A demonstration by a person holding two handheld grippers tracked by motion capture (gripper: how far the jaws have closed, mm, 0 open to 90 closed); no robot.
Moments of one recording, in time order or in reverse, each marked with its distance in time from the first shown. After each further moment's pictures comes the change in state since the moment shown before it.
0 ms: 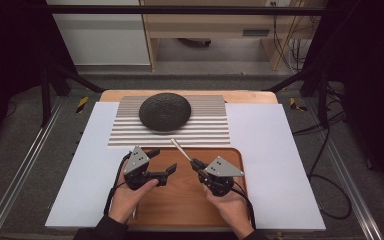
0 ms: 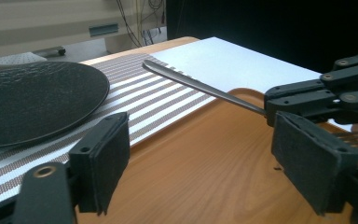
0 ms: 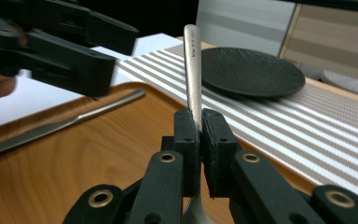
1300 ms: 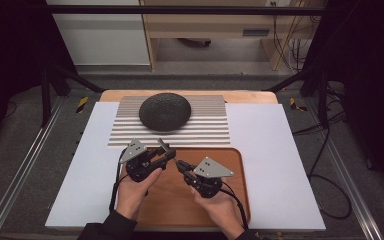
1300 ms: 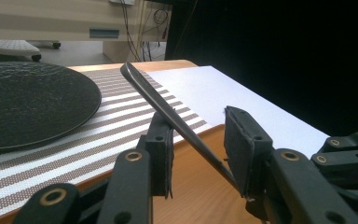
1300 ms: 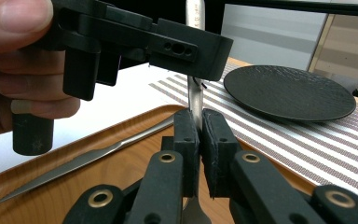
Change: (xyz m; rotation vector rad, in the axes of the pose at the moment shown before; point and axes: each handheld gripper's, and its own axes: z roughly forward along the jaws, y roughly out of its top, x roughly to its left) left arm 0.000 0.019 0.003 -0.073 -0.017 -0.189; right arm 0.025 0.016 0.012 -0.053 0.097 0.030
